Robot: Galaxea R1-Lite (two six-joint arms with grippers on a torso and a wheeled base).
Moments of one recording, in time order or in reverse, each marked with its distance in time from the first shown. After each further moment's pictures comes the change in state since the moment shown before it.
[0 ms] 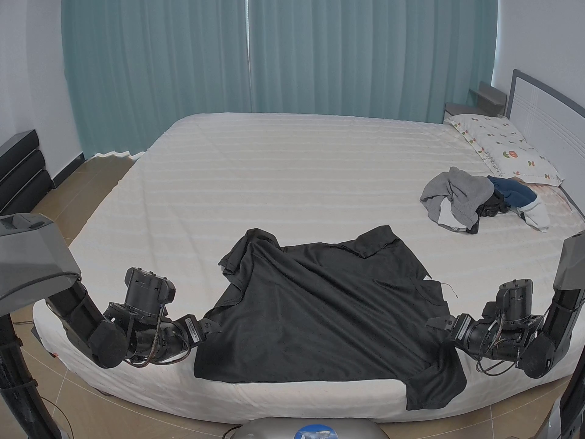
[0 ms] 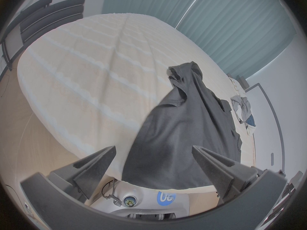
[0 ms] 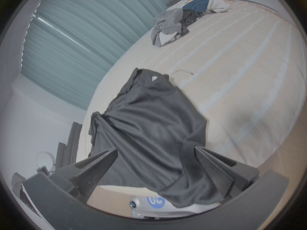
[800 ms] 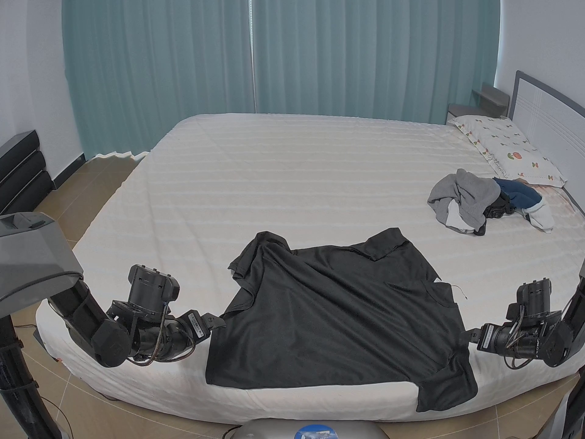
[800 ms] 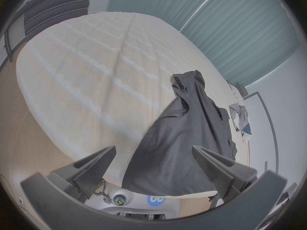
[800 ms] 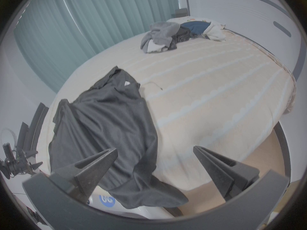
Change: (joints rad) left arm -0.021 0.001 -0.020 -0.001 -0.004 -0.081; right arm -0.161 -0.119 0.002 0.290 -0.173 -0.380
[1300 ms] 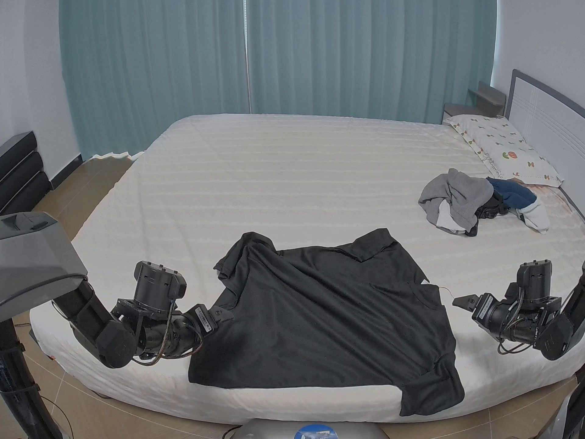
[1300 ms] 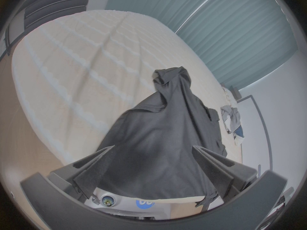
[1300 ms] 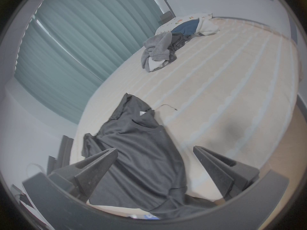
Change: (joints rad) left arm -0.035 0.001 -0.020 -0.035 -0.002 -0.058; right arm 0.056 -0.047 -0.082 -0.058 0.067 0.308
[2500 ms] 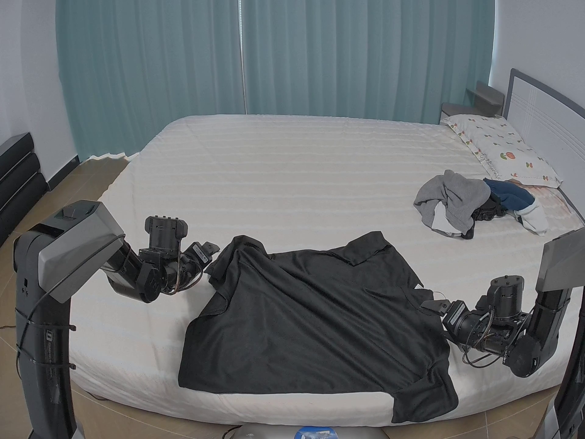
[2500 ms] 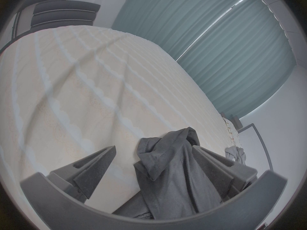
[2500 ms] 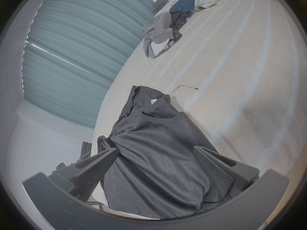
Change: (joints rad) left arm 0.203 0.370 -0.628 0.038 0.033 0.049; right arm 0.126 0.273 0.022 -0.389 0.076 0.262
